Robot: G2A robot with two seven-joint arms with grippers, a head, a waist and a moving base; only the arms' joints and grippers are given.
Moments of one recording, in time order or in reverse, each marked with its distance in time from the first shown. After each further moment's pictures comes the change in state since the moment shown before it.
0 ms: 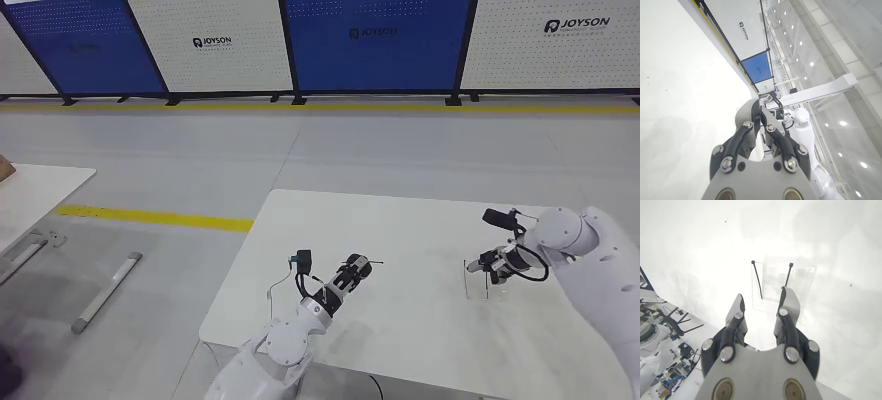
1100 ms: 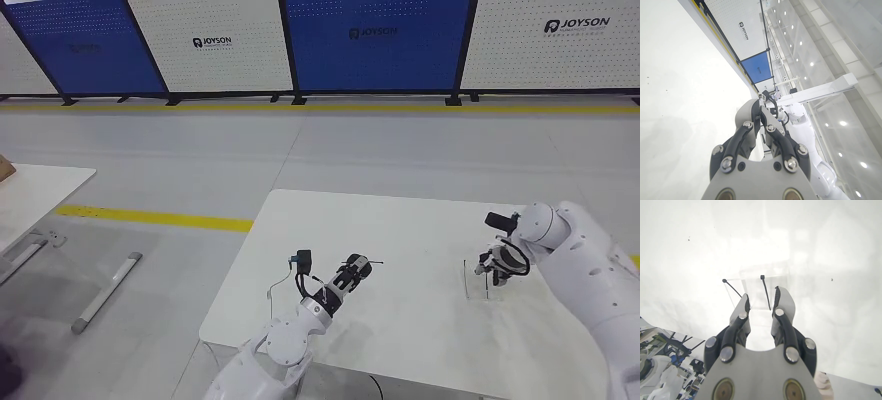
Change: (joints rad) left arm 0.000 0.000 0.000 0.000 0.000 0.000 0.000; right arm 0.095 -0.107 -0.122 0.218 -0.070 0.142 -0.038
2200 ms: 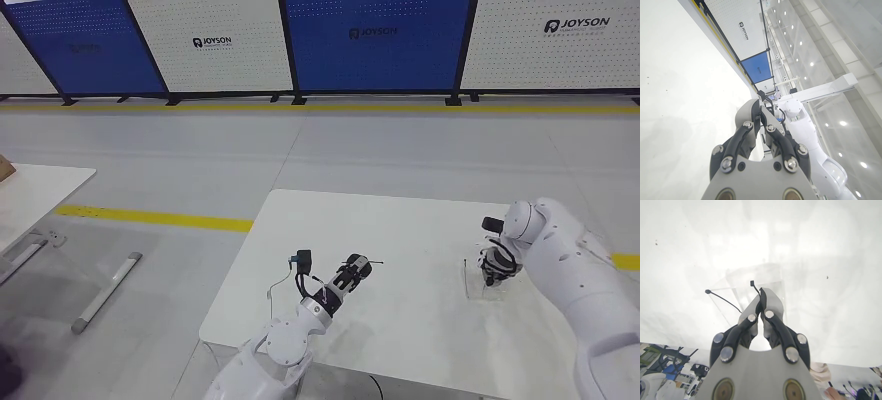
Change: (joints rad) left arm 0.000 0.000 0.000 0.000 0.000 0.000 0.000; right arm 0.091 -0.144 -0.083 0.279 -0.039 -0.022 -0.033
